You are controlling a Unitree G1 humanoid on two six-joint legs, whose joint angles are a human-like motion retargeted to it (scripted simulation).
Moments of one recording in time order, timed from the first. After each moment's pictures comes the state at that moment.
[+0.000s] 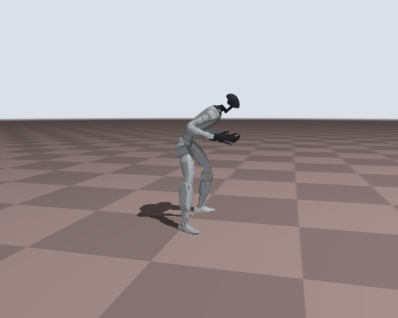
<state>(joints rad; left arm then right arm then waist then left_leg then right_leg) -0.28 0.10 -0.58 -0.50 -0.75 -0.31 0.35 0.12 -0.40 0.20 -0.74 -0.22 -0.16 -0.61 0.03 0.04 0.52 -0.98 0.21 0.19 0.75 -0.27 -0.10 -0.72 -0.52 -0.27 0.20 0.03 0.26</state>
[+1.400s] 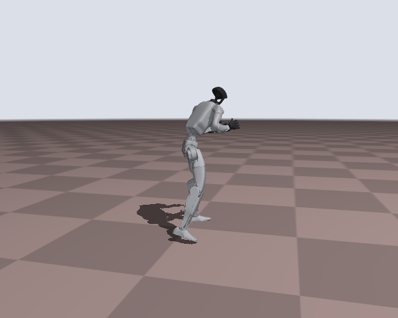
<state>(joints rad) -0.31 0.34 -0.32 -0.45 -0.49 -0.23 0.23 -0.01 -0.50 0.15 -0.73 -0.20 -0.16 -0.48 0.41 -0.08 0.52 -0.38 0.04 -0.13 0.09 -0.09 -0.22 -0.22 -0.54 -0.37 0.45 -0.02 0.13</state>
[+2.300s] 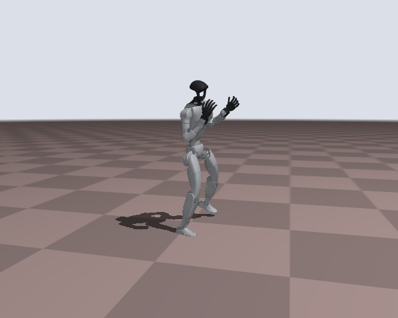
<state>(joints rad) -0.10 0.36 0.06 -0.74 -0.36 -0.25 0.48 -0.35 -0.35 0.28 -0.79 -0.03 -0.23 -0.44 -0.08 0.14 0.24 -0.09 0.42 0.21 0.48 0.17 -0.08 -0.23 -0.18 0.03 0.50 -0.40 0.07</state>
